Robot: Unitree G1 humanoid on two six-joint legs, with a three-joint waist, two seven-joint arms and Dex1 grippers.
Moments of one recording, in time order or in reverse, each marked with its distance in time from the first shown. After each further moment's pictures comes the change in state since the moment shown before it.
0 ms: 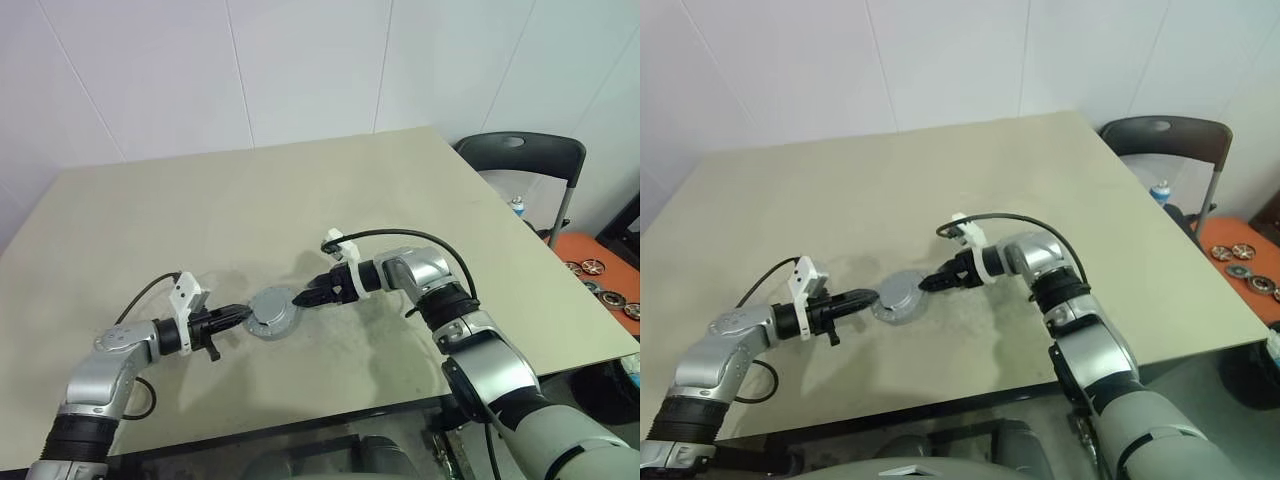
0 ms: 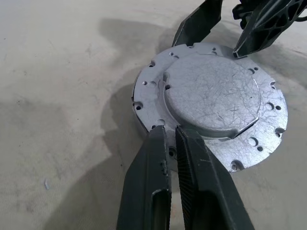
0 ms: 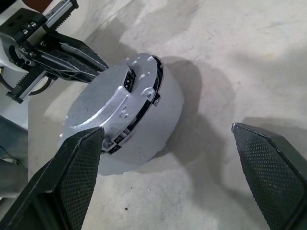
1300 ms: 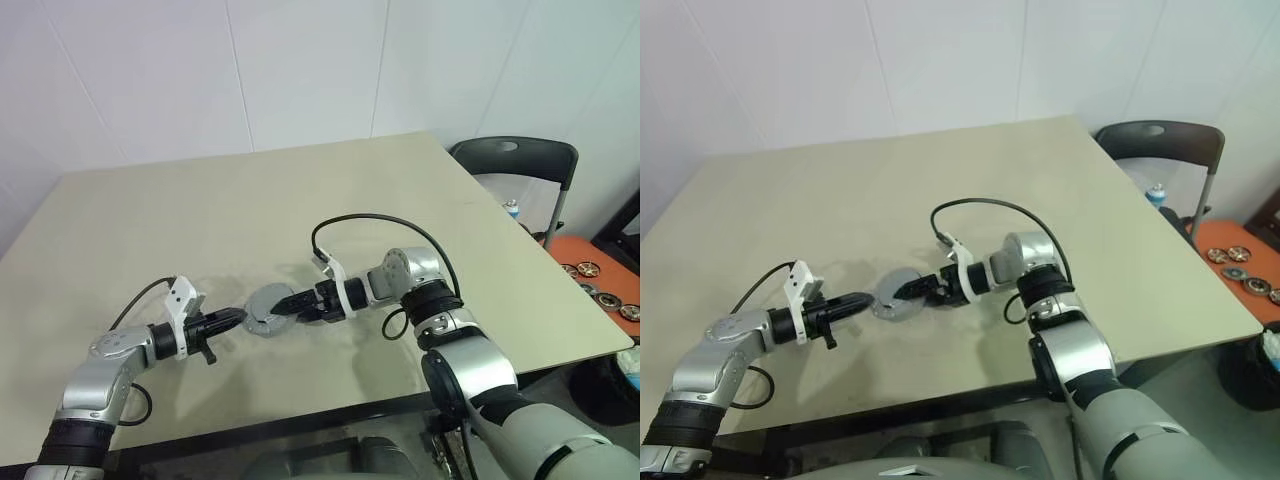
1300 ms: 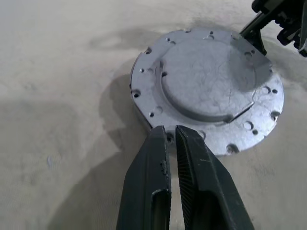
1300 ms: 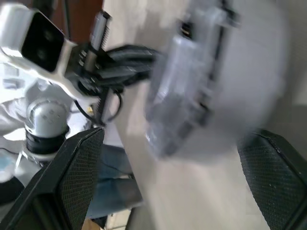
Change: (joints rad) left arm 0.024 0.010 0.012 0.027 0.004 -0.022 0.005; right arm -0.042 0.150 -0.217 0.087 0.190 0.515 -0.198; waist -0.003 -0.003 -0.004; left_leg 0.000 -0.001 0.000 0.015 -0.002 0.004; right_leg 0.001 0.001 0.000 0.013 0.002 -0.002
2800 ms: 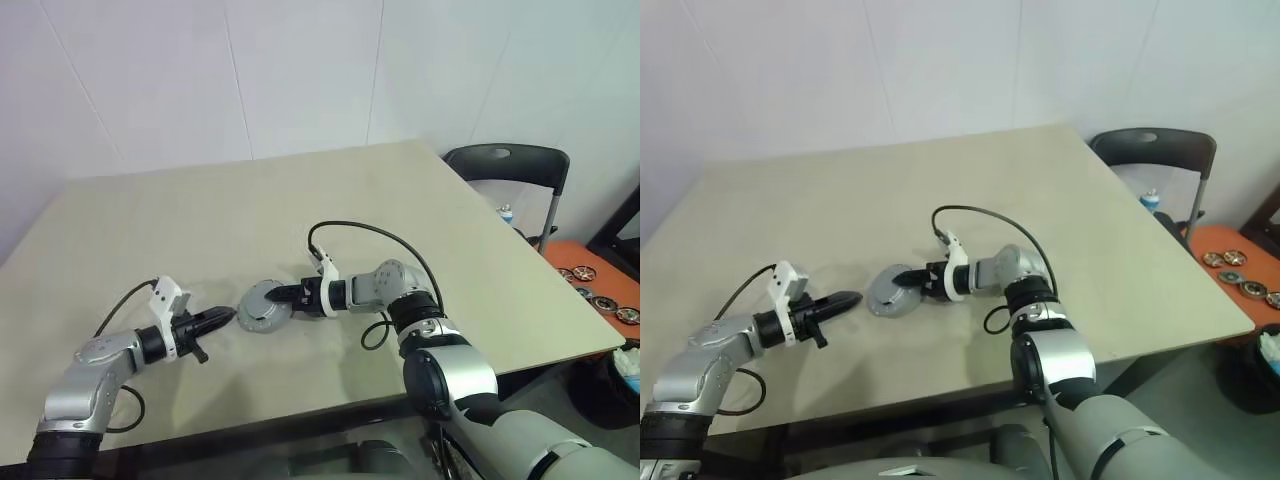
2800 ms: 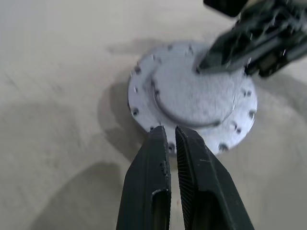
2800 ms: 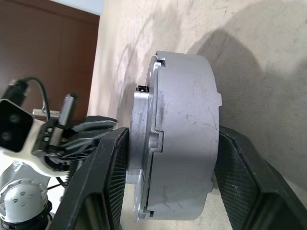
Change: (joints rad) left arm 0.054 0.005 0.110 -0.114 -0.080 0.117 0.070; right arm 0.018 0.107 -0.239 0.147 0.067 -0.207 -0.343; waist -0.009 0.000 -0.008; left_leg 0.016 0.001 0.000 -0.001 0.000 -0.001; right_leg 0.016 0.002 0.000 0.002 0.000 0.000
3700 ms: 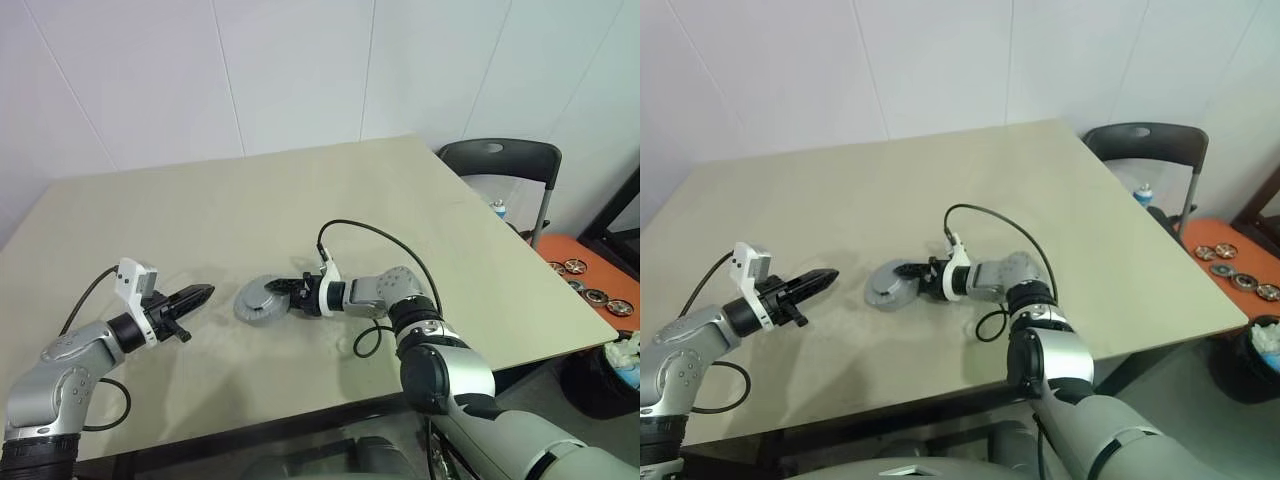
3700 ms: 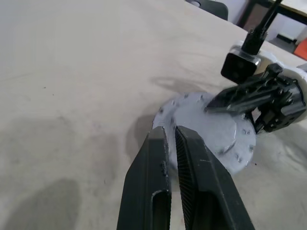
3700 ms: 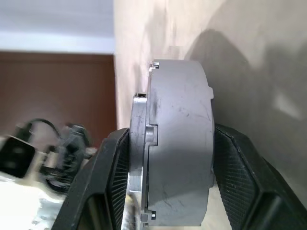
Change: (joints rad) left arm 0.012 0.014 0.150 -0.093 -0.143 0.124 0.112; right arm -0.020 0.036 -0.260 0.098 0.147 -0.008 -0.164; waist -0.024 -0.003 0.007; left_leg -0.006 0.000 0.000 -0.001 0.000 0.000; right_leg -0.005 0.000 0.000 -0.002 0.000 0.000
